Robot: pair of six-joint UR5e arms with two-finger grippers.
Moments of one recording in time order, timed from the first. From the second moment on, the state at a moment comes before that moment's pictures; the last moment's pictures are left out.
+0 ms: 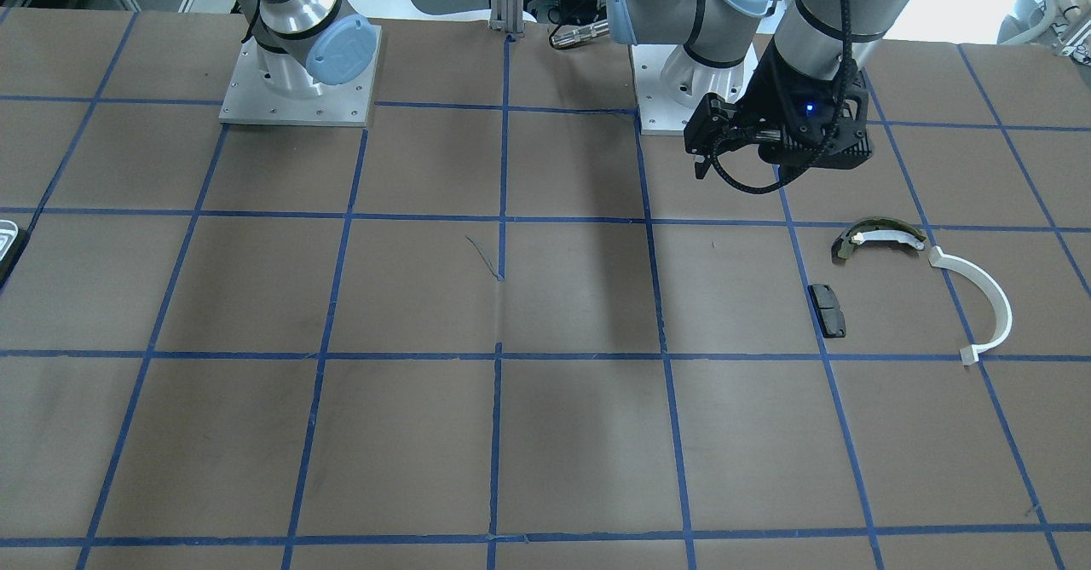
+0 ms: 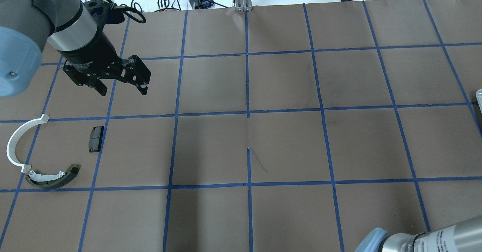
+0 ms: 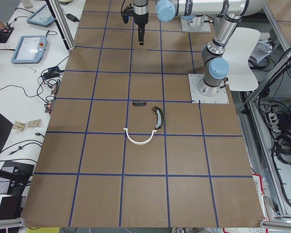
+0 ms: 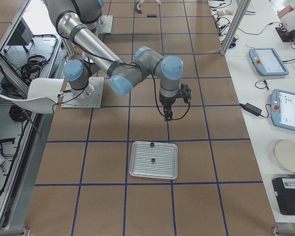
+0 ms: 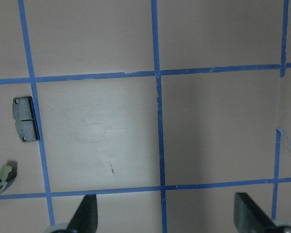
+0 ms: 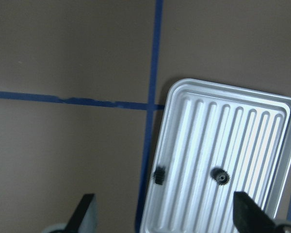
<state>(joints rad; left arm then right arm) -1.53 -1.52 -1.67 -1.56 1.56 0.09 0.71 -1.23 1.58 -1.96 -1.57 -0.96</state>
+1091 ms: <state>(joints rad) -1.52 -1.53 -1.67 -1.55 1.55 0.09 0.60 -0.99 1.61 -2.15 -1.61 -1.10</state>
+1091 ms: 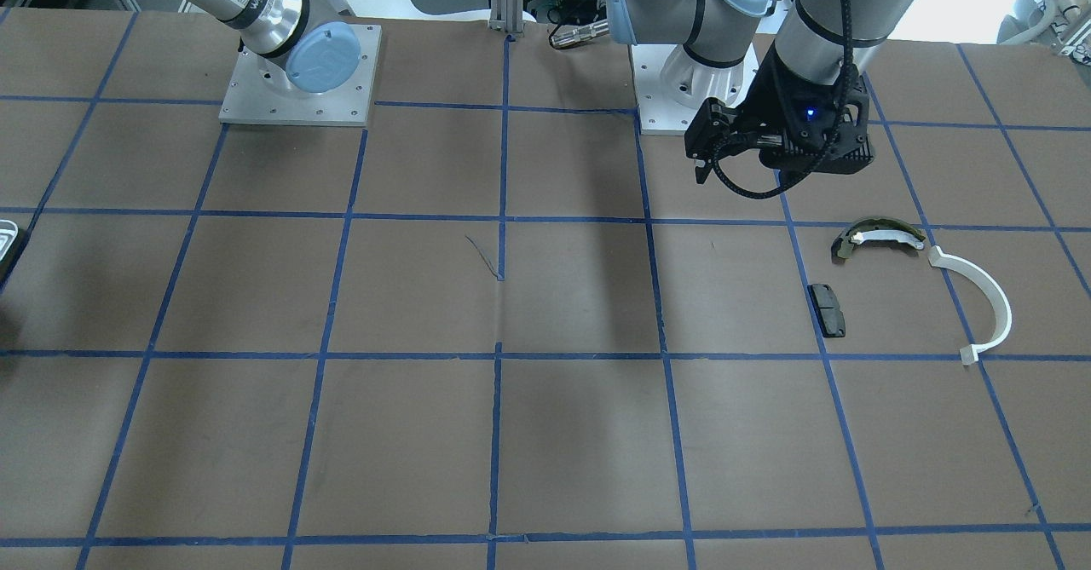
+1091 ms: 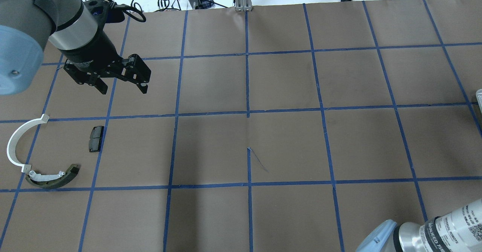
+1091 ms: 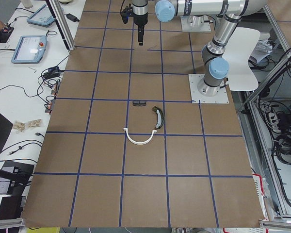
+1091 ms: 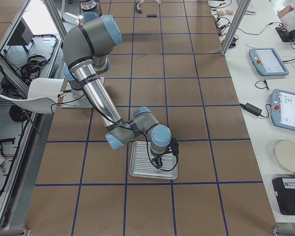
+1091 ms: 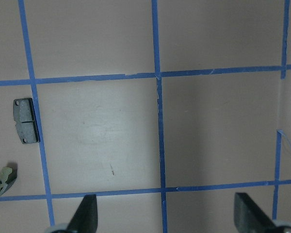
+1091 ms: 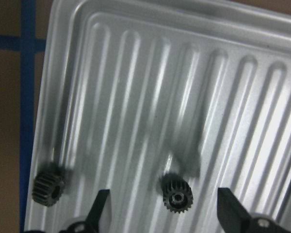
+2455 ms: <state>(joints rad) -1.52 -1.54 -1.67 -1.54 1.56 0.09 0.60 -0.98 1.63 -2.22 -1.66 -1.12</state>
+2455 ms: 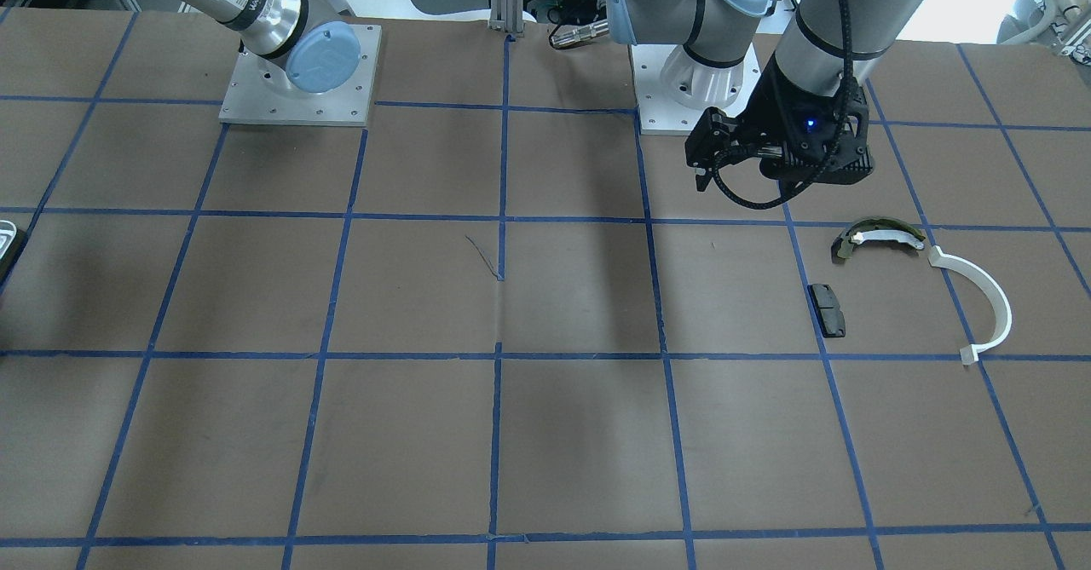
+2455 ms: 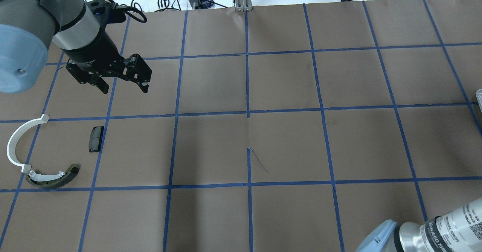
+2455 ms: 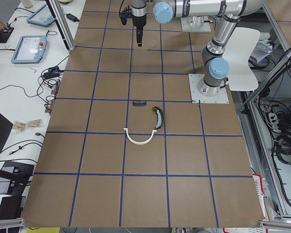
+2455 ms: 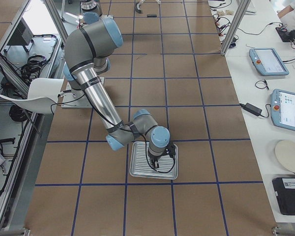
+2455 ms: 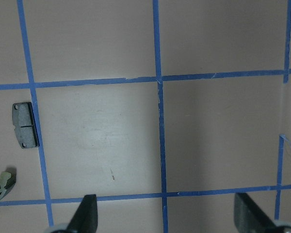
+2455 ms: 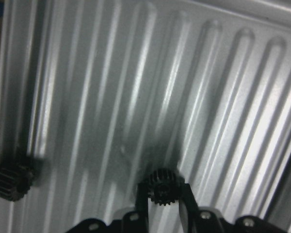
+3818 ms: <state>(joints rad) -1.52 -1.55 -1.67 -1.54 1.56 0.09 1.53 -1.31 1.81 -2.05 -1.52 -0.20</state>
